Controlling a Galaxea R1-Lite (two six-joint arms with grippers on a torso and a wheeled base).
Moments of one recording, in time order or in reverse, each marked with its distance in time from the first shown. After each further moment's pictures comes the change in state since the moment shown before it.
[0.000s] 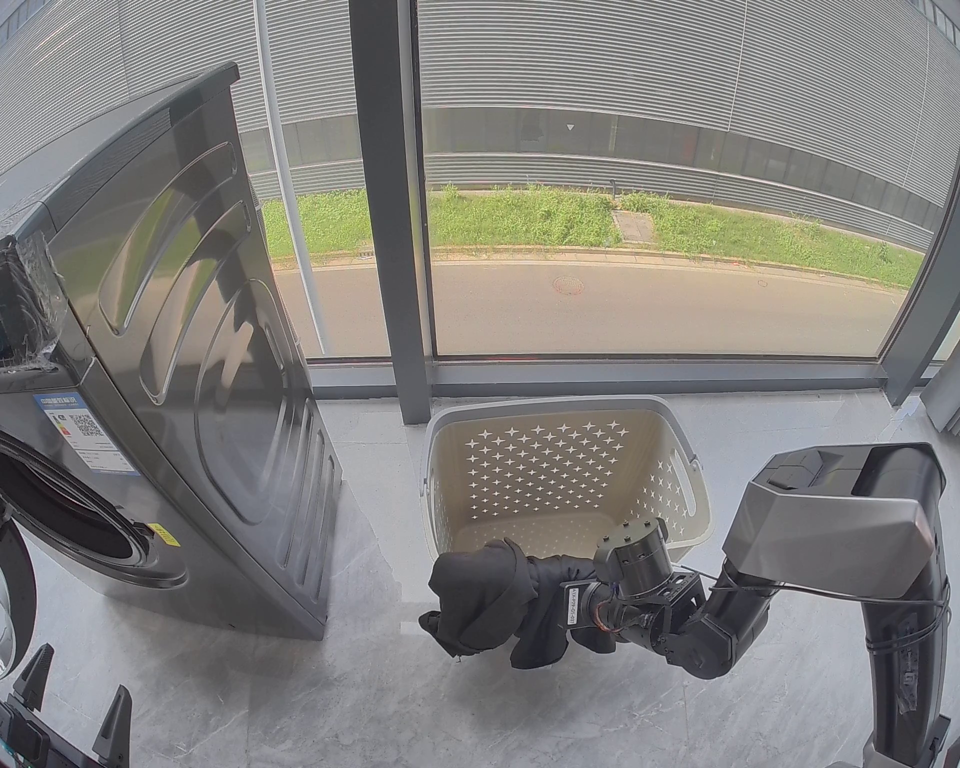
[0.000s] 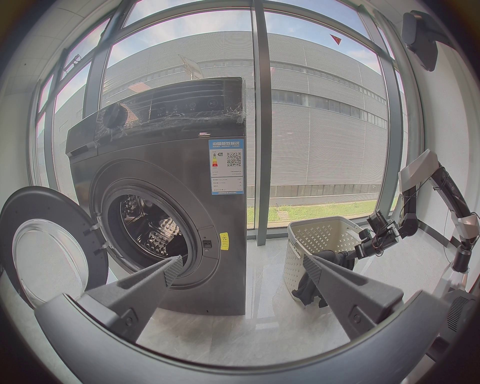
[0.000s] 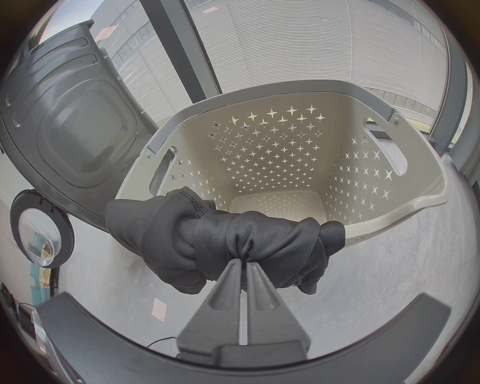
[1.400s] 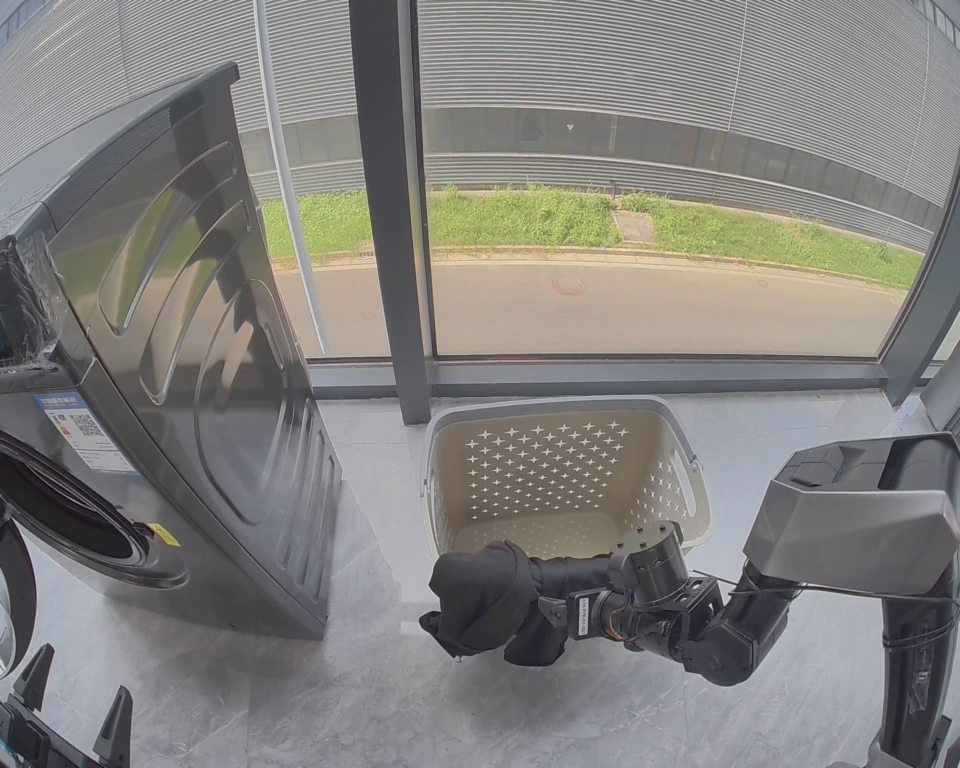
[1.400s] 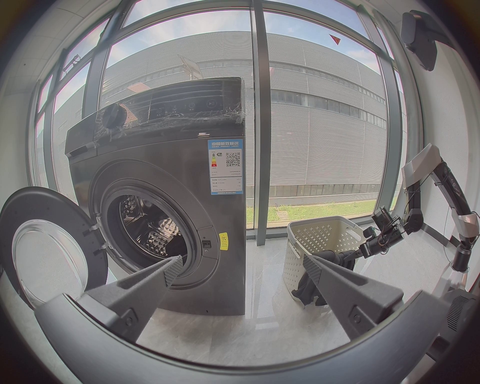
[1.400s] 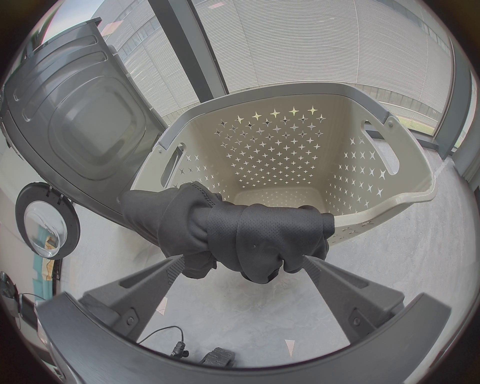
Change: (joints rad) left arm 0.000 0.000 0.000 0.000 -0.004 0.003; right arm 0.008 -0.065 0.091 -0.004 0.026 -0.017
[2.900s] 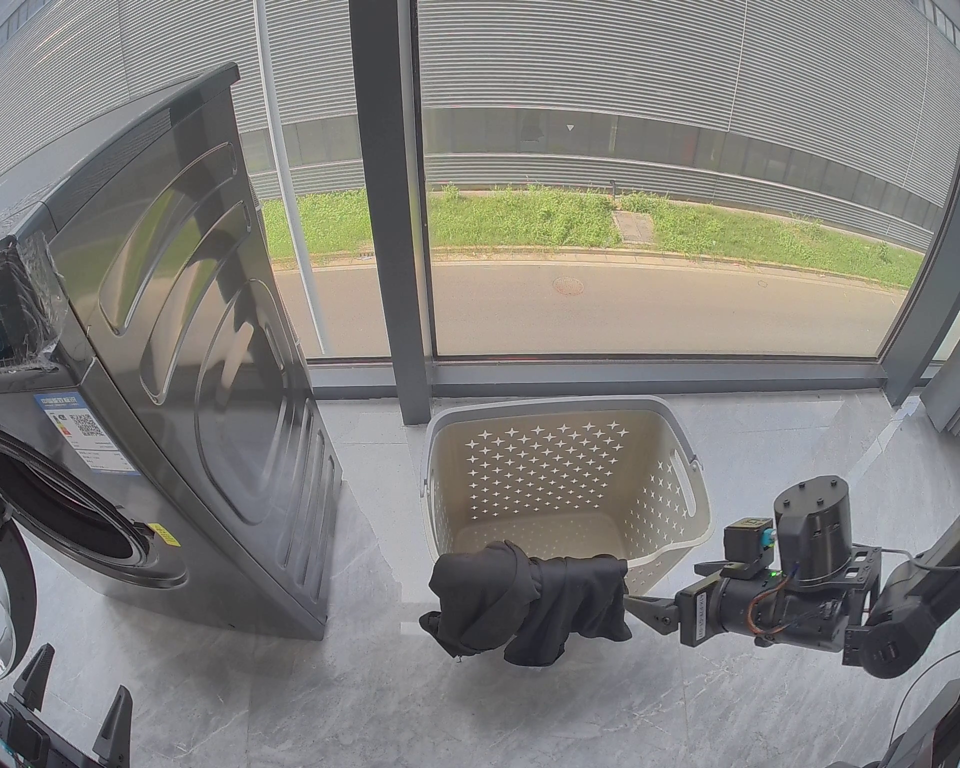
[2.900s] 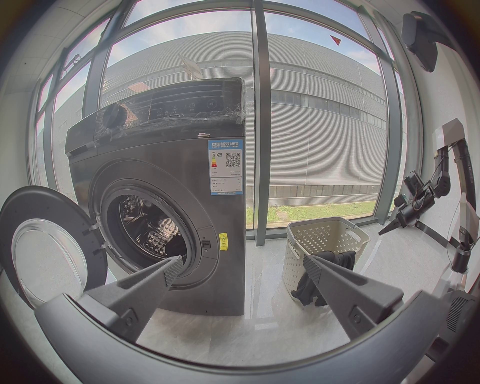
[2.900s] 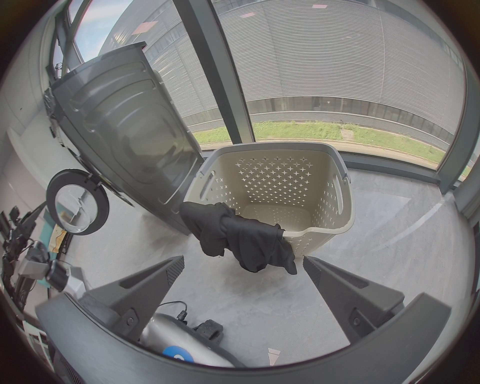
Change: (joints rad) left arm 0.000 0.000 0.000 -0.001 -0.001 -0.005; right arm -0.061 -0.579 0.322 0.176 0.117 -0.182
